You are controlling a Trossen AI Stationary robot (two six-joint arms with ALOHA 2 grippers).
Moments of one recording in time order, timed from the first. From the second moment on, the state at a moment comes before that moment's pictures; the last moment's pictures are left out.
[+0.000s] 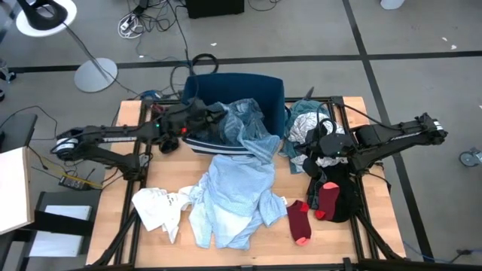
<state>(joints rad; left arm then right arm) 0.29 1.20 0.78 0.34 -0.19 -0.22 0.20 0.88 0.89 -0.73 0.43 0.46</state>
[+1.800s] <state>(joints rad) -0.19 0.55 0.73 -0.46 -0.43 -0.29 0.33 1.11 0.89 -0.72 0.38 0.62</state>
